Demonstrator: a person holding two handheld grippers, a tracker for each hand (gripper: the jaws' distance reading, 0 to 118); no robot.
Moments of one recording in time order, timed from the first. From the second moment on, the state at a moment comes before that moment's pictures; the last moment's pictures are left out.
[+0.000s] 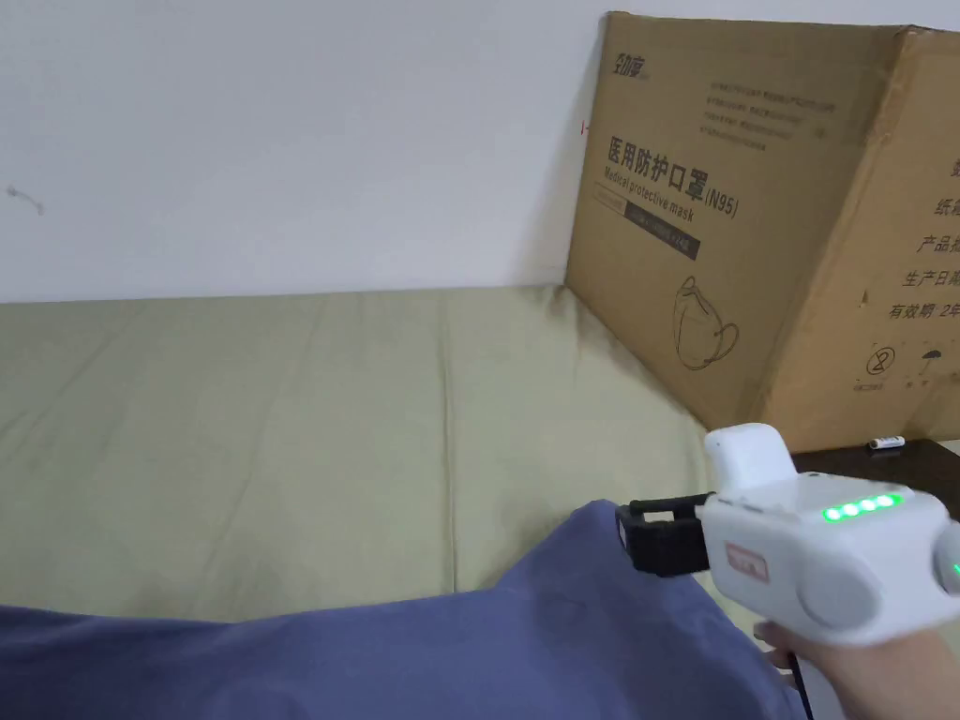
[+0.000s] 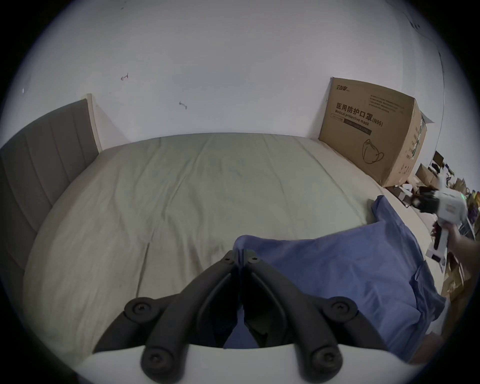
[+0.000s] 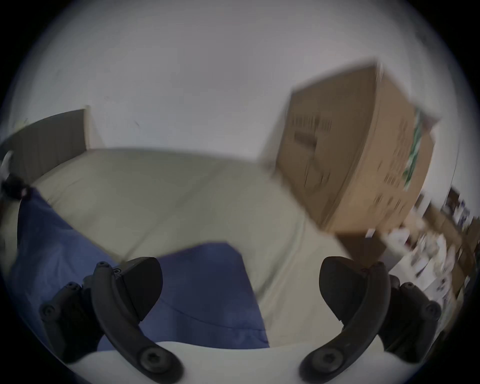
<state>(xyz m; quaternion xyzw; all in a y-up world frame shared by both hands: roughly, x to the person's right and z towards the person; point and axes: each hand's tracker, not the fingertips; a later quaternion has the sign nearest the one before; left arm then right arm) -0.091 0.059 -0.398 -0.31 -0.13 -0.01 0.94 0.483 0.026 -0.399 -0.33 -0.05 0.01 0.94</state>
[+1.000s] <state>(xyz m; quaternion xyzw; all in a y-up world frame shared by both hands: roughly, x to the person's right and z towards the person) -0.113 0.192 -0.352 -0.27 -0.09 -0.01 0.96 0.481 0.221 -0.314 -0.31 -0.04 -0.07 0.95</state>
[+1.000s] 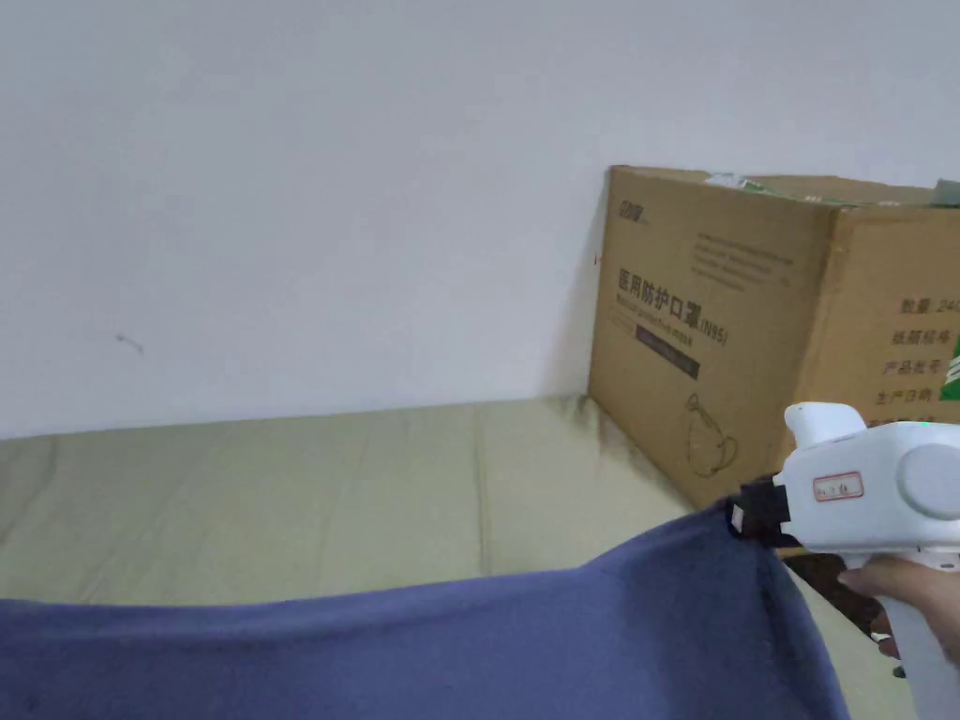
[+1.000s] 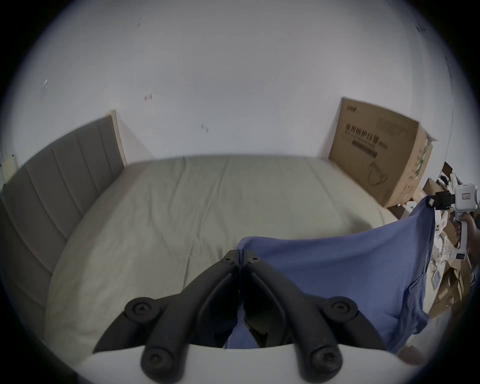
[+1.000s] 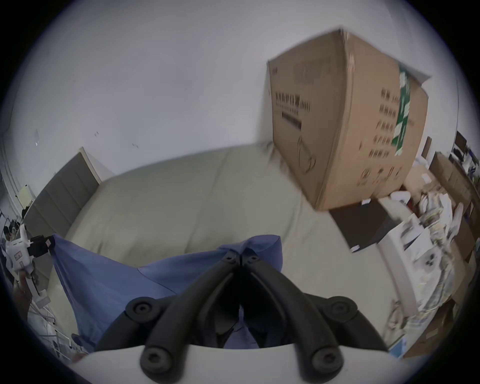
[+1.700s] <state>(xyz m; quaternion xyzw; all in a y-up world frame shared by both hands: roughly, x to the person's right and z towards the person) -0.108 0.484 -0.463 -0.07 -0.01 -0.02 1.00 0.430 0.567 -0.412 -0.05 -0.12 0.00 0.99</state>
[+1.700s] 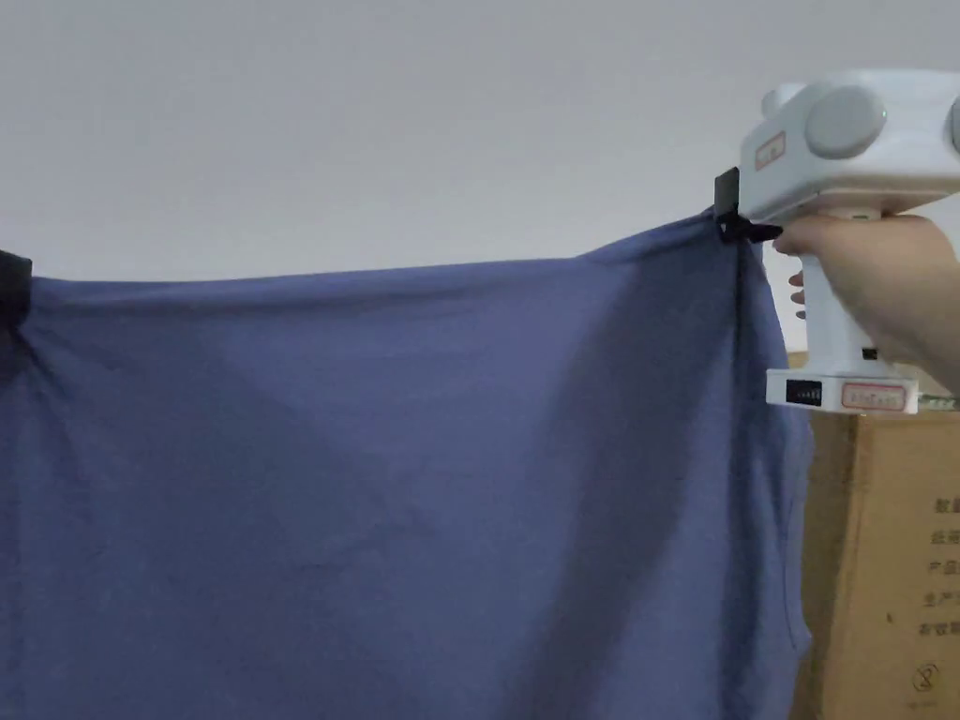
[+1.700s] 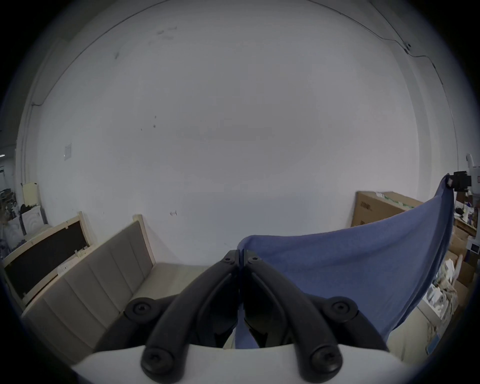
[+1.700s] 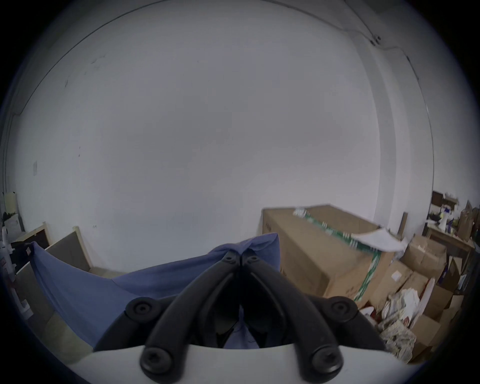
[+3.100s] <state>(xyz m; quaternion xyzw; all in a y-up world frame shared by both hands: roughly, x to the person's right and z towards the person) -0.150 0.004 -0.099 -0.44 -0.14 -0.04 0.89 0.481 -0.004 -0.018 -0.47 -0.02 -0.07 0.88</state>
